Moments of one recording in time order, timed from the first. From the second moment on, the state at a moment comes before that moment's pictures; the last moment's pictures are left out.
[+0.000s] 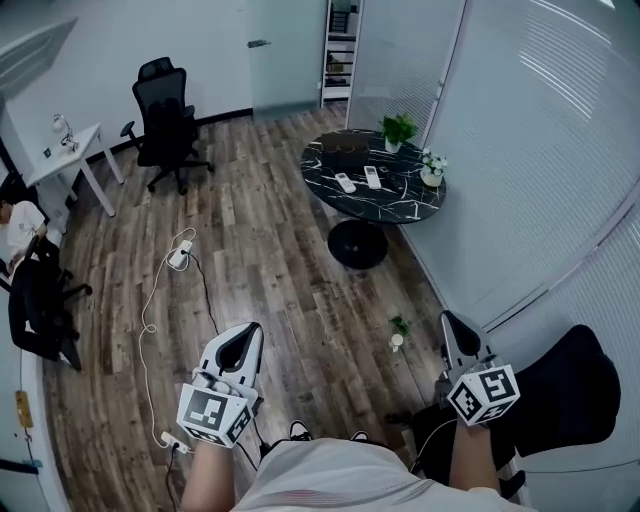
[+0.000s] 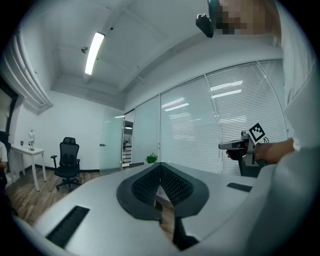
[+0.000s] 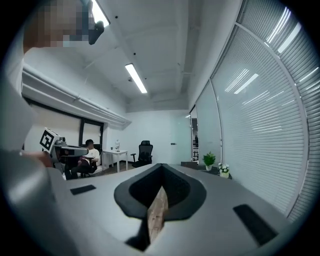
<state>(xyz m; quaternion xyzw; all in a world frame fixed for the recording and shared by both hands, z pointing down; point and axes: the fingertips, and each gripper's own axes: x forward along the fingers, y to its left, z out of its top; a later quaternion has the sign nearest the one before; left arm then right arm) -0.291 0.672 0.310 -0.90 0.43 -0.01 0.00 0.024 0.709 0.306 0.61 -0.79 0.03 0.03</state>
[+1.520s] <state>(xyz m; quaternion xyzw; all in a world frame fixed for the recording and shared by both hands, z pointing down) -0.139 0.444 0.318 -0.90 0.44 -0.04 -0.01 0.133 0.473 0.346 0.57 -0.82 0.05 0.02</state>
